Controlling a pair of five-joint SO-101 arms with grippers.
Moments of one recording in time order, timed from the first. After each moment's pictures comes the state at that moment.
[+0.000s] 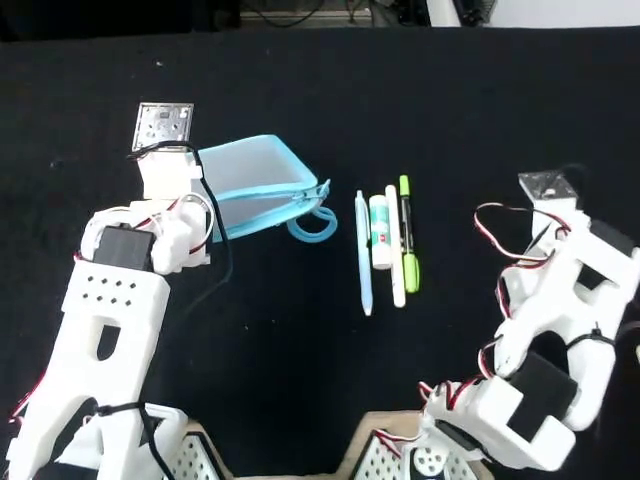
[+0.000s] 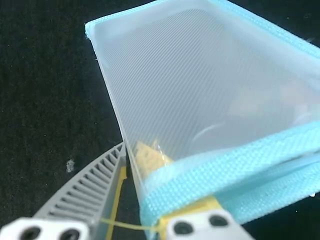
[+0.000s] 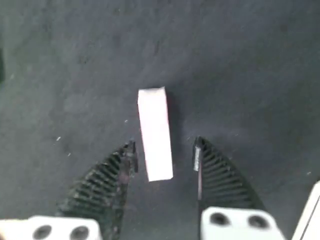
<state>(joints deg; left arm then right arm) 3.1 -28.4 37.2 61.4 4.6 39.0 -4.4 30.8 68.2 44.3</state>
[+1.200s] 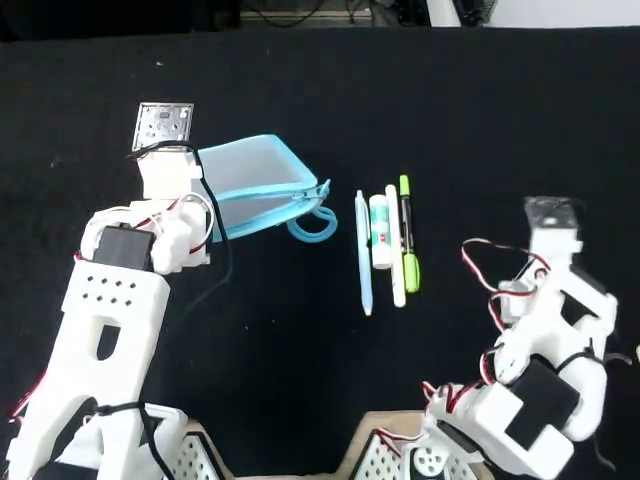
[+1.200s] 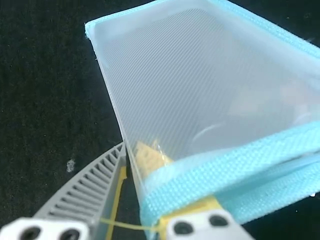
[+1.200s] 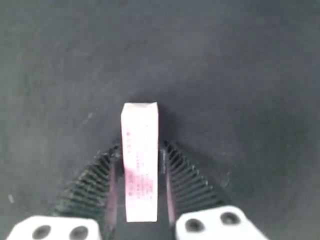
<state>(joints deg) 3.1 -28.4 37.2 61.4 4.6 42.0 -6.0 49.5 39.6 37.6</state>
